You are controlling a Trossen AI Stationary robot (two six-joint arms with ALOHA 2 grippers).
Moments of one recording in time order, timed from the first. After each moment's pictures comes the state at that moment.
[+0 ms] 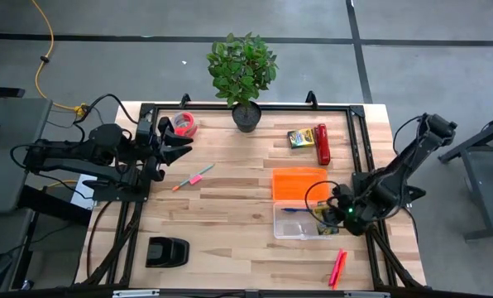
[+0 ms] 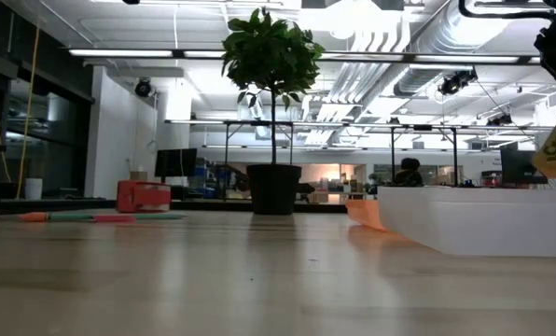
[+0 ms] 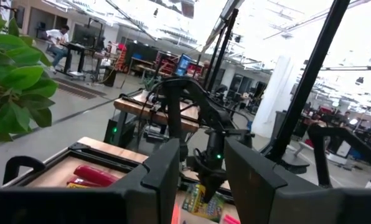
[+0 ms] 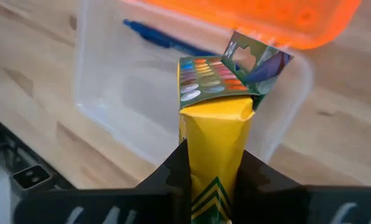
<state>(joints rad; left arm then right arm) 0.07 0.62 0.69 0.08 -0.12 -0.28 0.81 1.05 0.65 -0.74 0.31 1.98</state>
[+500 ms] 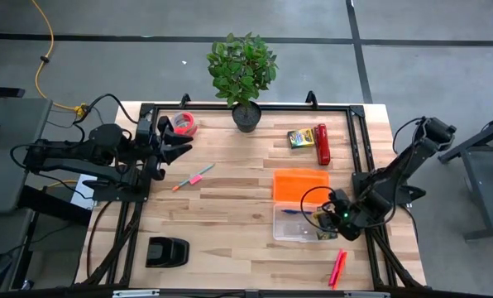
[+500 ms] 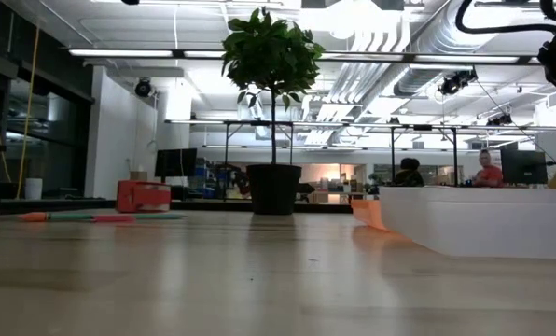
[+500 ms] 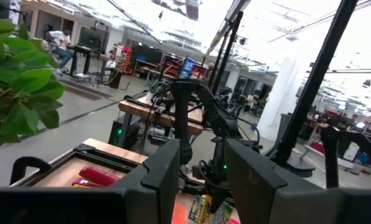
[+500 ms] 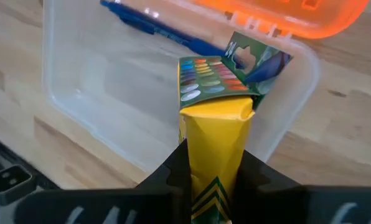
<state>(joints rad) 0.07 0.62 0.69 0.09 -0.14 -0.28 0.80 1.15 0.65 -0.69 0.25 2.00</state>
